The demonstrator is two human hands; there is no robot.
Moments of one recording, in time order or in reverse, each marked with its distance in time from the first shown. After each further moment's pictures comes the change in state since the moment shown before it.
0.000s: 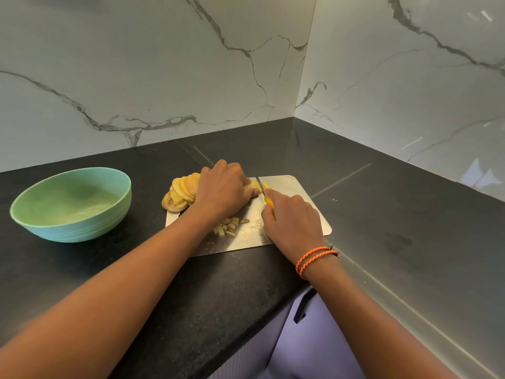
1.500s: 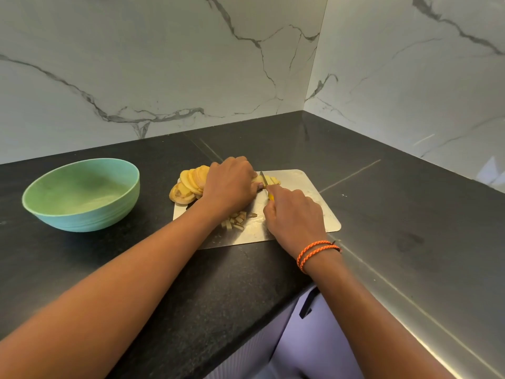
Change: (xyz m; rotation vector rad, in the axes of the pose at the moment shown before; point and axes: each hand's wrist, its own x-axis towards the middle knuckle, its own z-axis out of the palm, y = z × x) left_hand -0.002 -0.002 0.002 -0.039 0.009 0.011; right_hand 0.000 -0.014 -0.003 -0.015 -0.053 0.015
